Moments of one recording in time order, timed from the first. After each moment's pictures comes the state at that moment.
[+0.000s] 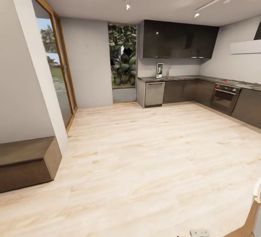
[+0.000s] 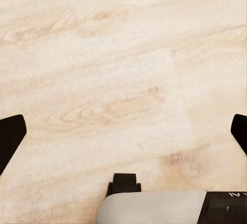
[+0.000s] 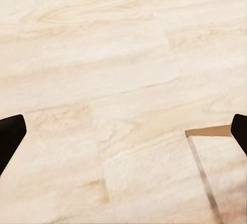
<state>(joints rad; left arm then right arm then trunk) 0.09 0.02 0.03 -0.68 -0.01 0.00 0.00 -0.21 -0.07 0.01 -0.44 0.01 -0.15 0.00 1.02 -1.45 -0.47</state>
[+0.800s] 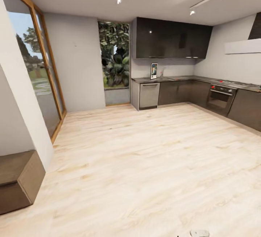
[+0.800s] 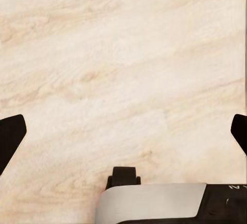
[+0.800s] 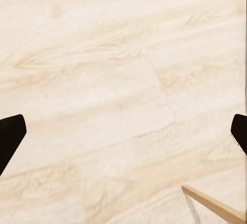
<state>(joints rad) 0.09 0.02 0.03 -0.65 -0.01 0.00 0.00 -0.21 -0.07 0.01 -0.44 0.01 -0.15 0.00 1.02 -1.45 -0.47</state>
